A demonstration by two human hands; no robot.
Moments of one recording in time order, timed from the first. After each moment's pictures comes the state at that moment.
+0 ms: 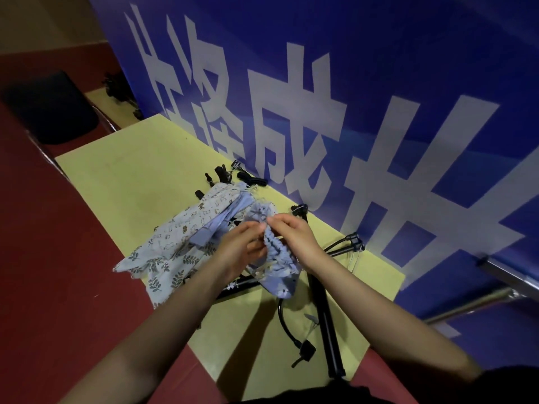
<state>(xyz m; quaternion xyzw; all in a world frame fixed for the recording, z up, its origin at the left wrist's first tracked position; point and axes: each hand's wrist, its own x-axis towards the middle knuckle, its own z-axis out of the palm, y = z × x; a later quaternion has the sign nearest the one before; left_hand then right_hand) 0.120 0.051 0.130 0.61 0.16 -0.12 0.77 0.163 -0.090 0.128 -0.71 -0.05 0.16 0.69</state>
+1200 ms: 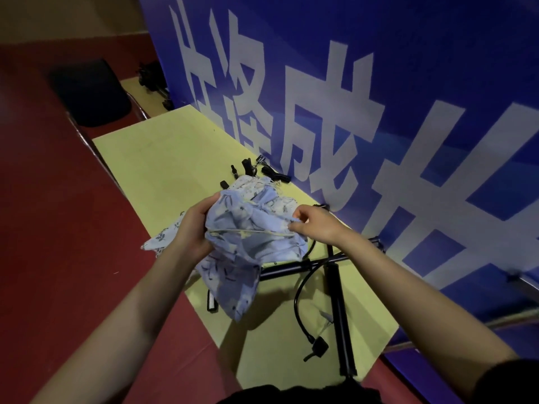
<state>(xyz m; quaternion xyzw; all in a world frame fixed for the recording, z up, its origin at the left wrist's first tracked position) 0.088 0.141 0.172 0.44 0.16 -0.07 0.88 0.201 -0.092 0.133 -0.91 -0.22 0.20 0.30</state>
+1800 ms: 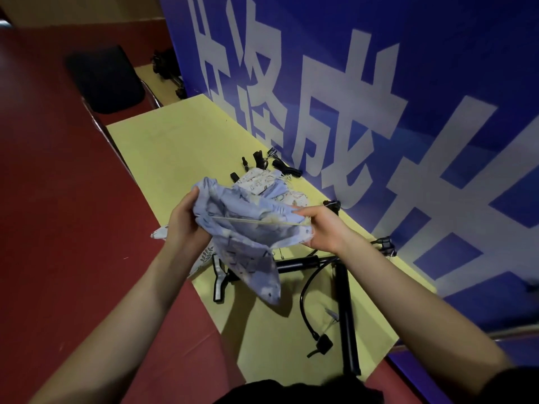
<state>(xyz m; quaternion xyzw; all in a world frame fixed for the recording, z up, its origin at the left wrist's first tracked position) 0.077 0.165 0.160 0.33 0.17 0.06 0.93 0.190 -0.069 0.130 -0.41 0.04 0.52 0.75</state>
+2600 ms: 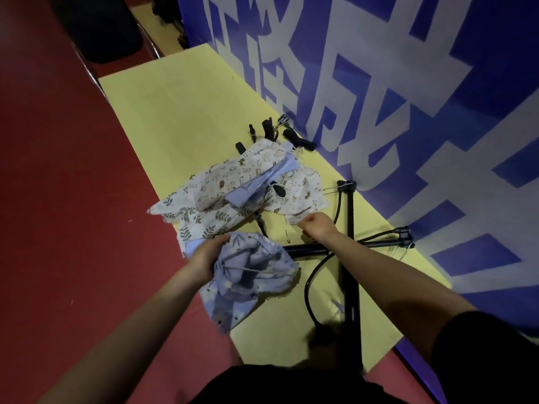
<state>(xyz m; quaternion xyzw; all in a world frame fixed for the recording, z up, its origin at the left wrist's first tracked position) 0.073 0.169 0.019 0.46 0.43 -0.16 0.76 0.233 -0.052 0.001 -0.87 0.00 0.32 0.37</state>
